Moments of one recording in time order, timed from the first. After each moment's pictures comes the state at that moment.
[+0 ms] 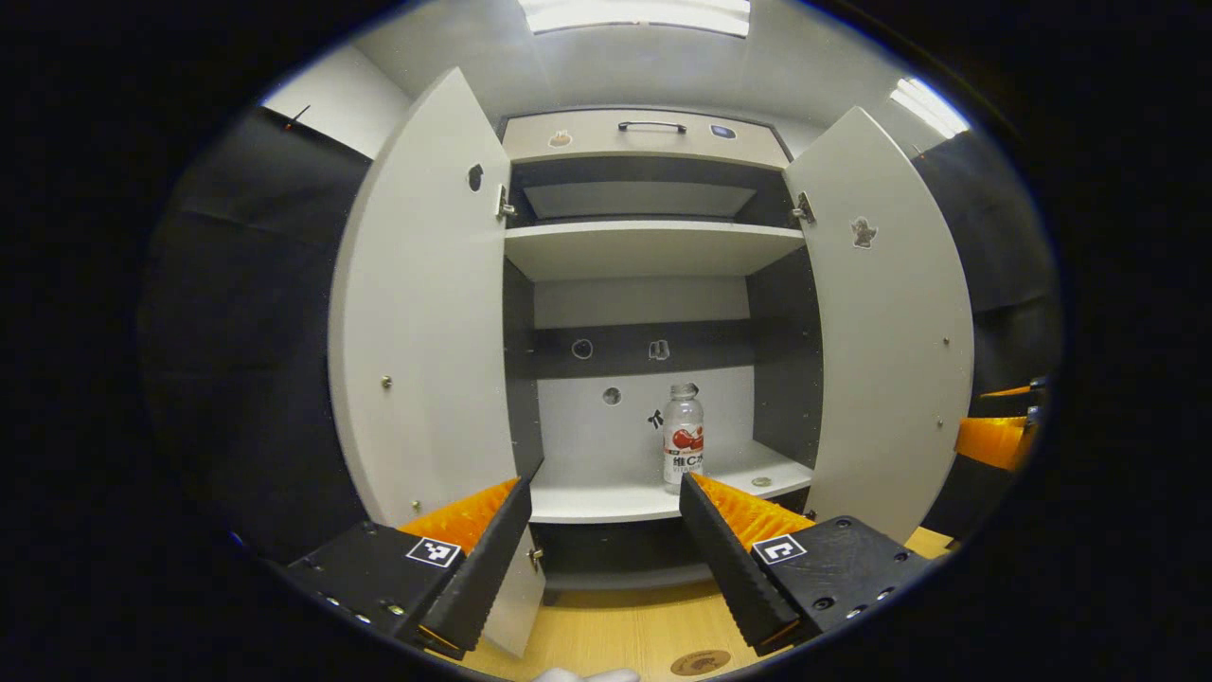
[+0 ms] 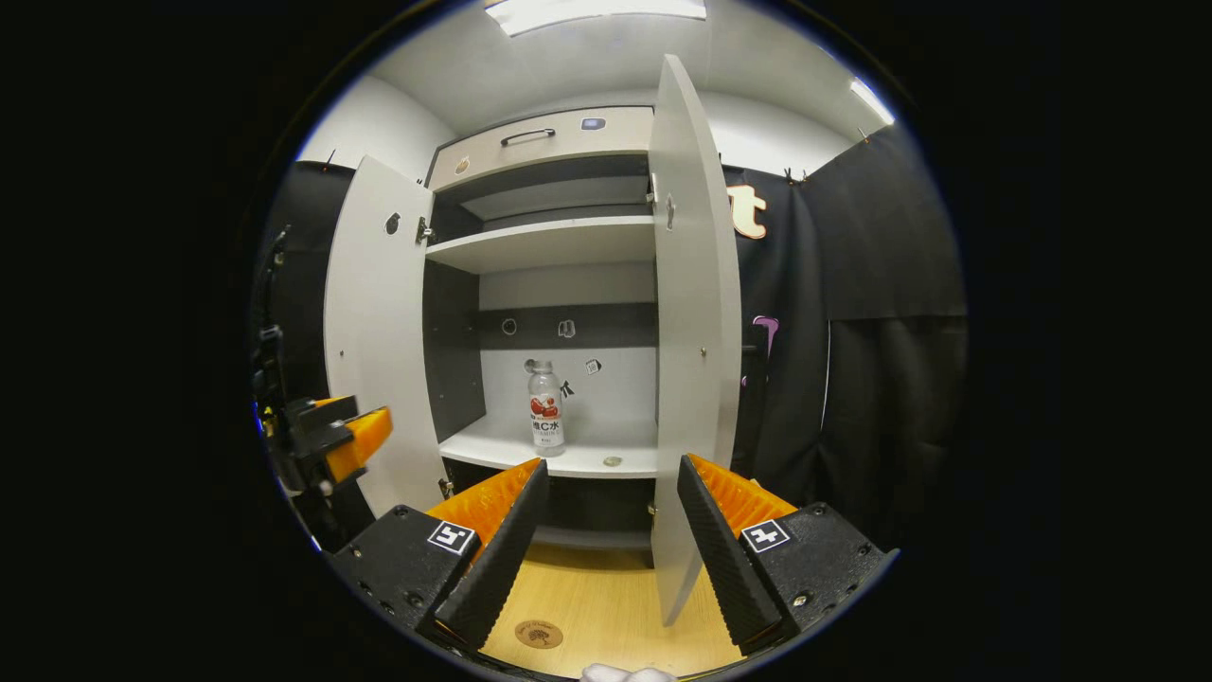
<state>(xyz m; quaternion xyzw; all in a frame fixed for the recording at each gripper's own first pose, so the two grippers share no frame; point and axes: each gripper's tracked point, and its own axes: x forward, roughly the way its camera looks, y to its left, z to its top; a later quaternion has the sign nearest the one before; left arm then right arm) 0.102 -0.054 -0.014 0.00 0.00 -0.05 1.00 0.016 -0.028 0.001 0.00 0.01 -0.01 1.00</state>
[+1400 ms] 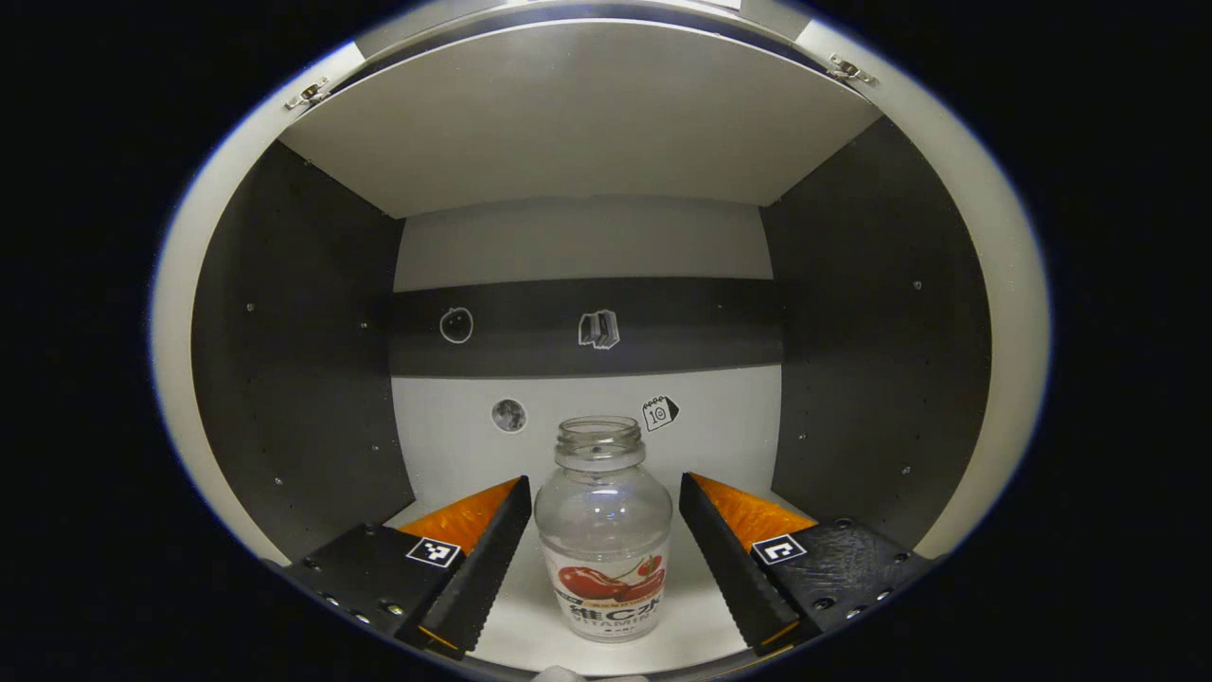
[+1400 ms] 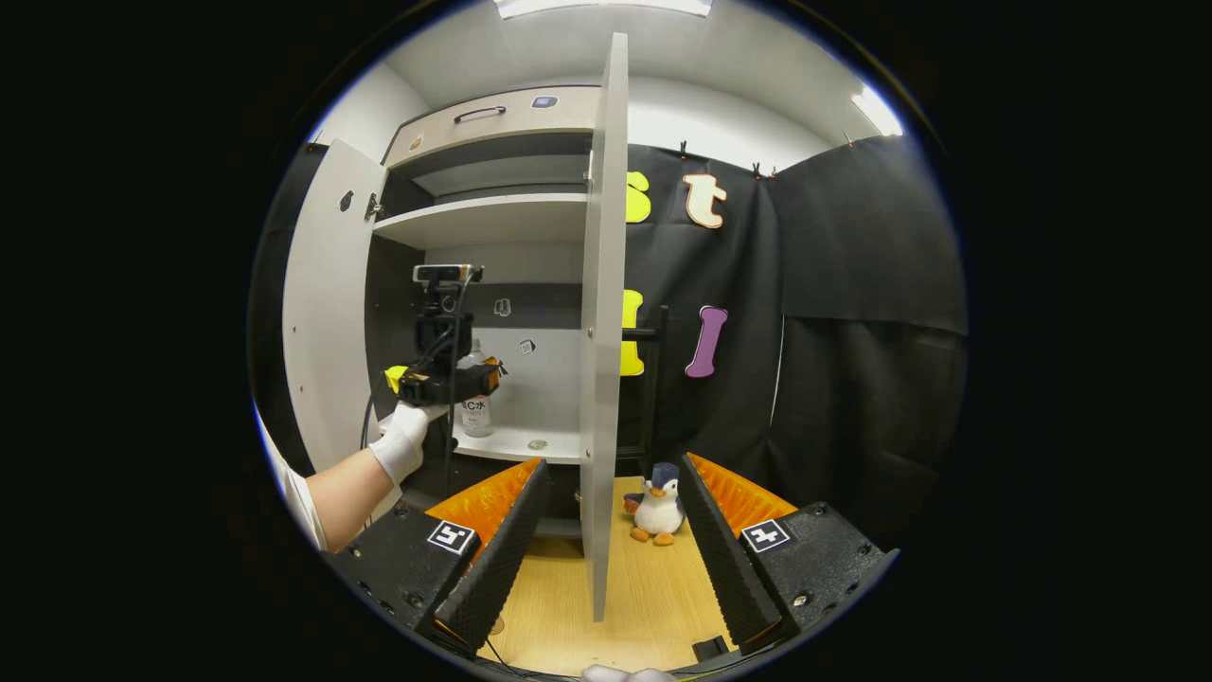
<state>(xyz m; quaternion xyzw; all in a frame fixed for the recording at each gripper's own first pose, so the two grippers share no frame) 0.387 -0.180 -0.054 -0.01 0.01 -0.06 1.00 0.022 -0.103 -0.005 -0.02 0.03 -0.09 1.00</state>
